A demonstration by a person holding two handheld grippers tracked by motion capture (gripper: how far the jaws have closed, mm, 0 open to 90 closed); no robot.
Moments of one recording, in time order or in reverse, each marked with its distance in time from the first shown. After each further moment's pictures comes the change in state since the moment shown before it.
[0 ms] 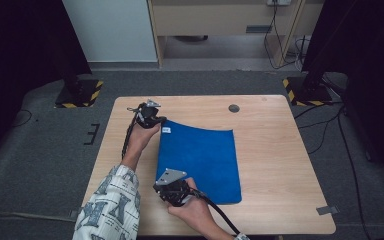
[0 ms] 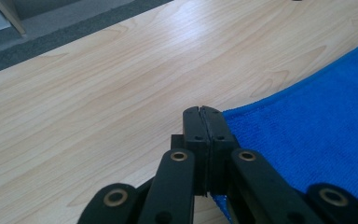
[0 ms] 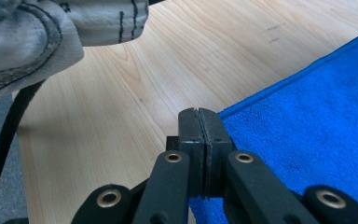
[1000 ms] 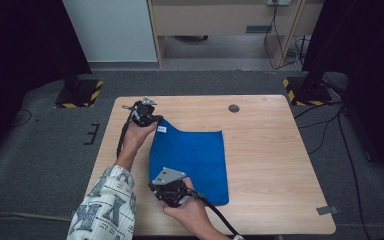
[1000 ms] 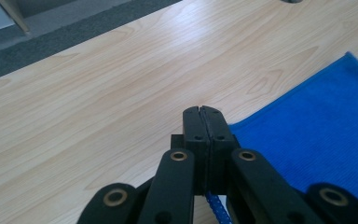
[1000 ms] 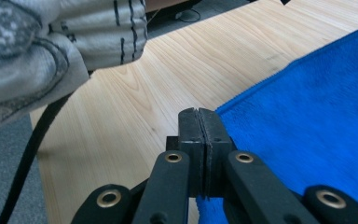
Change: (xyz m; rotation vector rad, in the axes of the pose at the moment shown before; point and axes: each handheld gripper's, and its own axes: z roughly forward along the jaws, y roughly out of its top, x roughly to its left) left arm -0.007 0.011 -0.017 0.008 -0.004 0.003; right arm 0.008 0.011 -0.012 -0.076 -0.013 0.018
